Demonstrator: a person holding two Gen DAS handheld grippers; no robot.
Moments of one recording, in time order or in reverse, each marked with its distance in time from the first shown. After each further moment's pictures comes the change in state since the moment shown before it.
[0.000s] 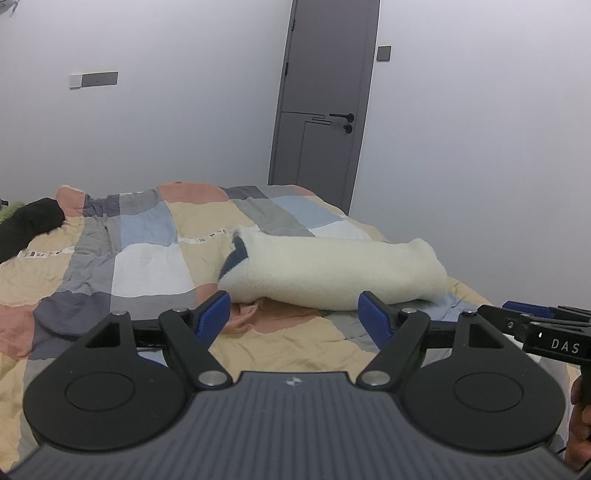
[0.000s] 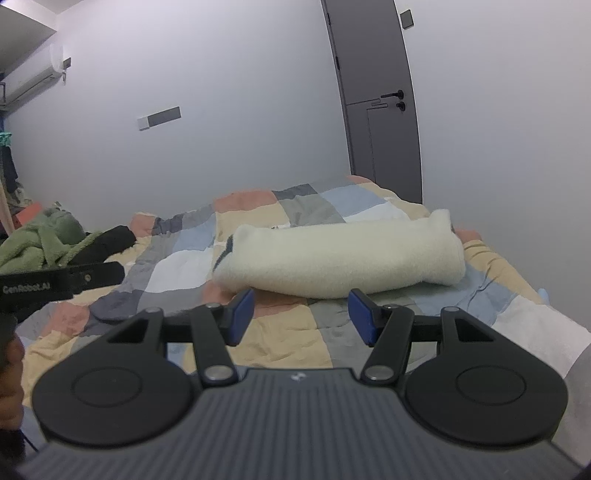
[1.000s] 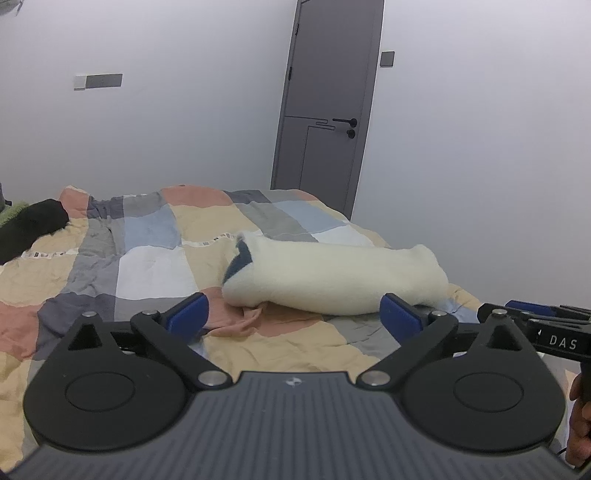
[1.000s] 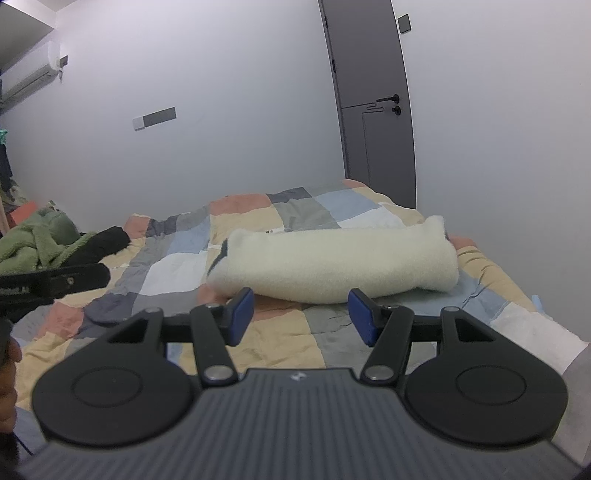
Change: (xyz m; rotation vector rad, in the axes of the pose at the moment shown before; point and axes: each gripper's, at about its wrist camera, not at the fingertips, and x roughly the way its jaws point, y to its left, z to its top) left arm -0.010 0.001 0.004 -0.003 -0.013 0.009; right arm -0.005 0.007 0.002 -0.011 -0.006 -0.032
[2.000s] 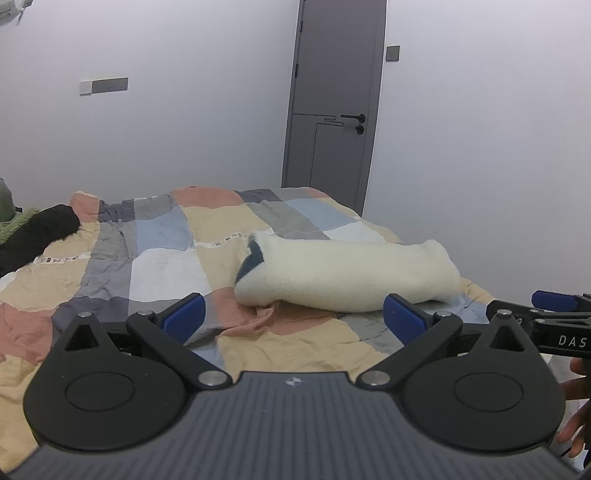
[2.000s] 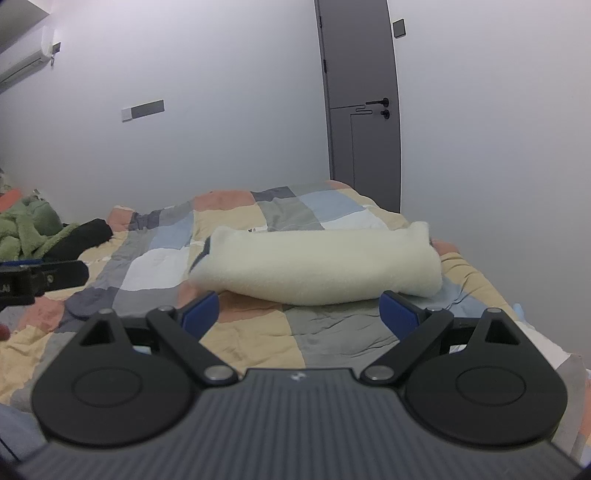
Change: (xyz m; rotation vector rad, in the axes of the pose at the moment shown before) left arm -0.003 -0.005 0.003 0.020 0.012 0.045; right arm 0.005 0.003 0.003 -0.038 0.005 -0.061
